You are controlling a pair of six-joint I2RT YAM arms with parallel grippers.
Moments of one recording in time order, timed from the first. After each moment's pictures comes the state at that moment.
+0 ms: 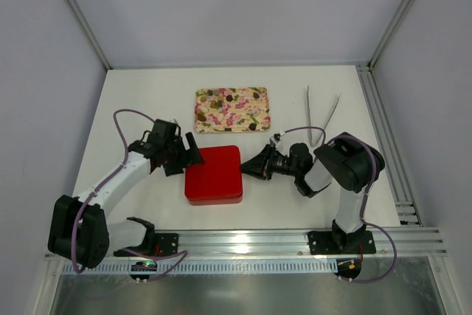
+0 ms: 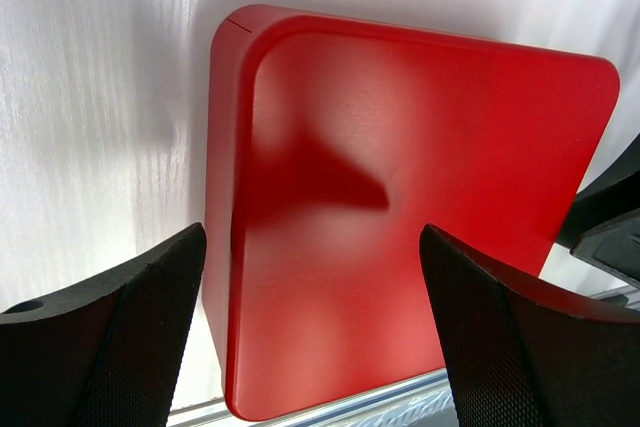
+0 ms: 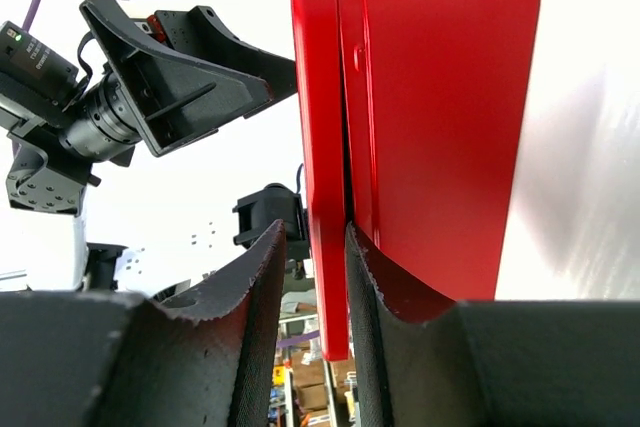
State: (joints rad) left arm -0.33 1.22 0.76 -0.56 0.16 -0.68; right arm 0.54 1.89 0.38 1.32 -0.69 1.46
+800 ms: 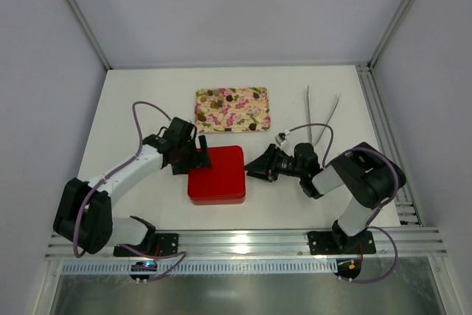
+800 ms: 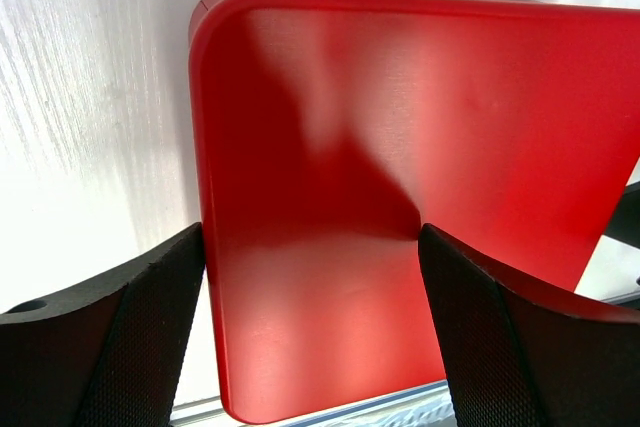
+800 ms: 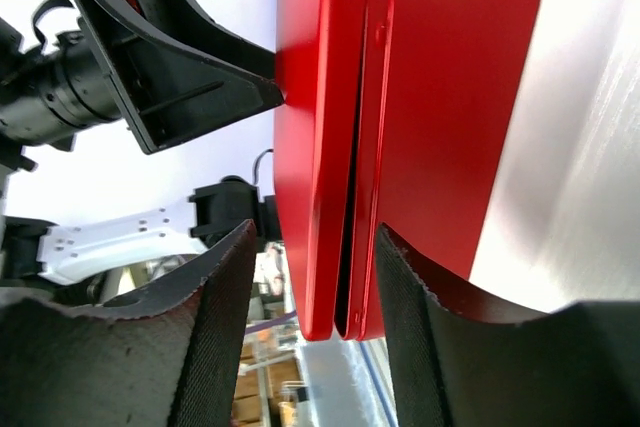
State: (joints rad) left arm -0.47 1.33 0.84 -0.60 0.08 -0.66; right arm 0.52 1.72 0.32 1.14 -0.68 1.28
